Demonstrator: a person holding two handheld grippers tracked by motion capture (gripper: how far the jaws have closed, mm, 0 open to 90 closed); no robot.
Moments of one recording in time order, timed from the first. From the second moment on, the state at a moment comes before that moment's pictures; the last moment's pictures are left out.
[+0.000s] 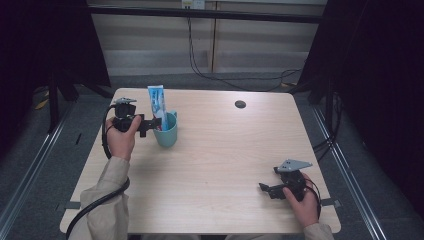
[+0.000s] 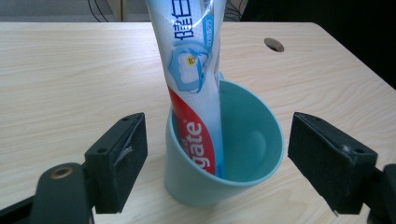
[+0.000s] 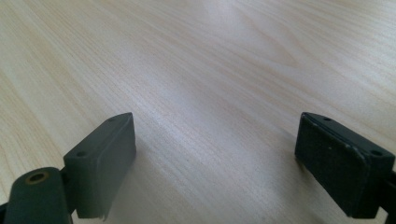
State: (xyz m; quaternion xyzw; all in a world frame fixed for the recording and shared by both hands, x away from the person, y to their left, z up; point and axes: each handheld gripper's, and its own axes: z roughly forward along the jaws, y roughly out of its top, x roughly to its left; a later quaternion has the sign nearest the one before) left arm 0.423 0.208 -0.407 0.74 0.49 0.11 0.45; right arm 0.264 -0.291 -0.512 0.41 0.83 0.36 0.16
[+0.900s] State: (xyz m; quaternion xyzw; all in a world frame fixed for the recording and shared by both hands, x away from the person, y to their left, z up) left arm 0.398 0.220 -0.423 0.75 0.48 0.10 0.45; right arm 0.264 -0.291 -0.512 0.41 0.83 0.36 0.16
